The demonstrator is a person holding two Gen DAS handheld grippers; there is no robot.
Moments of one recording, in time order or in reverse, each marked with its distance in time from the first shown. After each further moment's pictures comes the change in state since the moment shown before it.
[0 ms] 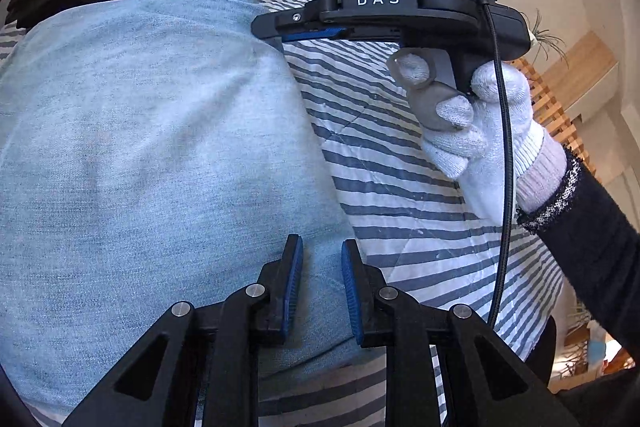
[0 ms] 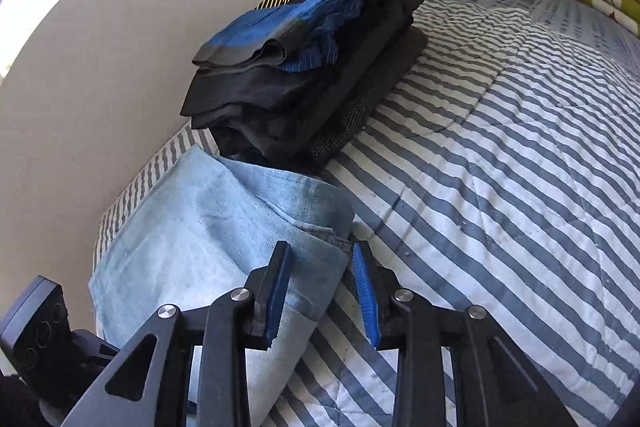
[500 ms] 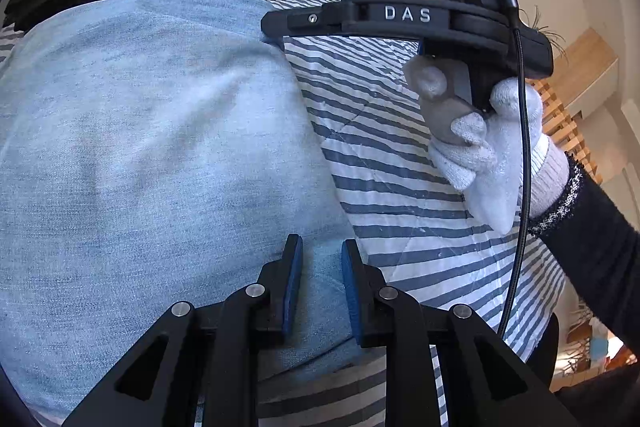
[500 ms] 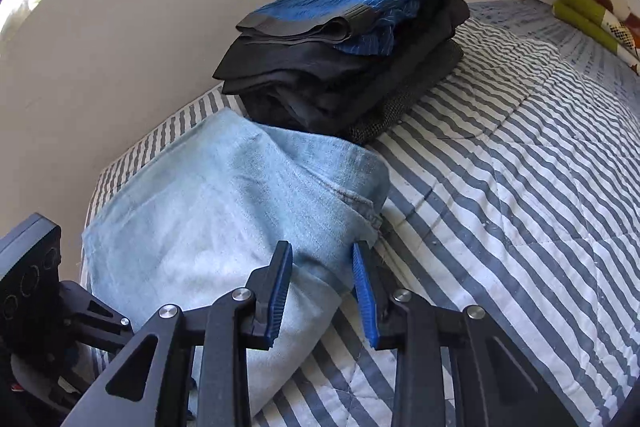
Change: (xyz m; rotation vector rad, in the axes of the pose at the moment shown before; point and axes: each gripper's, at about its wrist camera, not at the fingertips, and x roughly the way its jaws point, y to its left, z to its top) left arm 0.003 0.005 0.001 0.011 0.002 0.004; right arm -0.010 0.023 -0.018 -0.138 -0.025 -0.019
